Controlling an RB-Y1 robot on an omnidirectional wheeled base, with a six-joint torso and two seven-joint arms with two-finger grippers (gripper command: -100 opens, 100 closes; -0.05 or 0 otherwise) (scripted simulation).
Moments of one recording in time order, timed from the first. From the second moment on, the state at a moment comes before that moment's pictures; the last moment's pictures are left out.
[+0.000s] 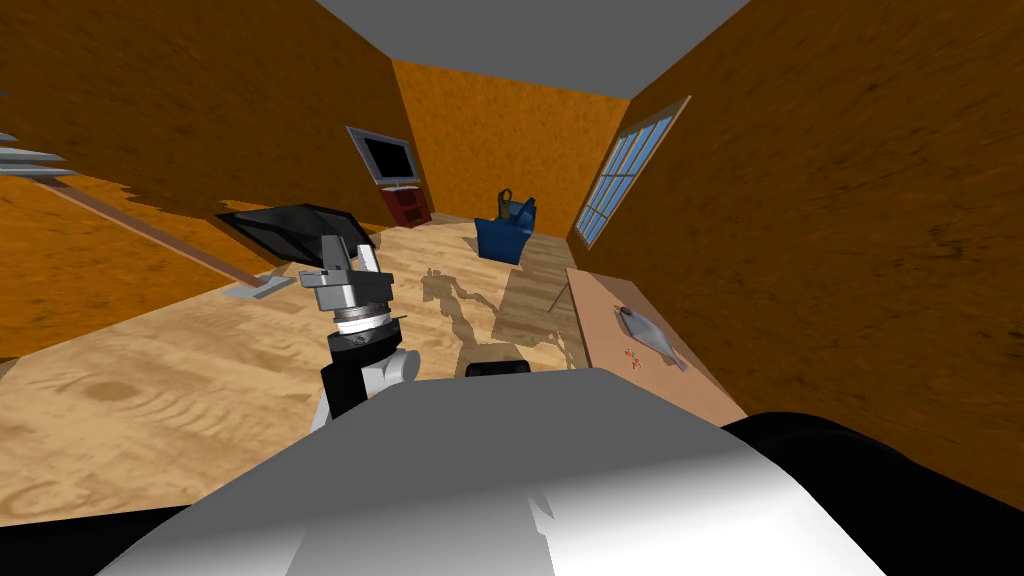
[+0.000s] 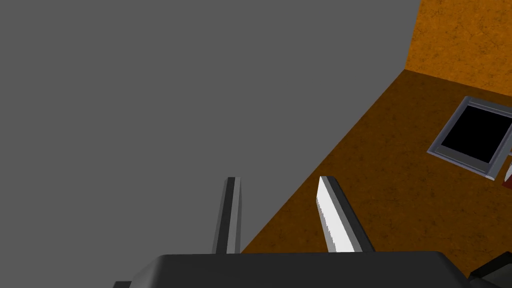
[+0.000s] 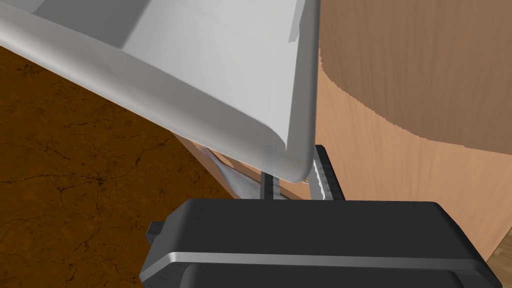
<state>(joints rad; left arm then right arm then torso) 0.50 0.02 0.03 -2.39 0.05 -0.48 0.03 0.86 -0.69 -0.16 -1.50 -0.14 0.64 0.96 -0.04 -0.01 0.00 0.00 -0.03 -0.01</state>
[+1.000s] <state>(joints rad) 0.50 0.02 0.03 -2.39 0.05 -0.48 0.03 0.96 -0.60 -0.30 -1.77 -0.30 0.92 1.16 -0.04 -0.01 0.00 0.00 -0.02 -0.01</state>
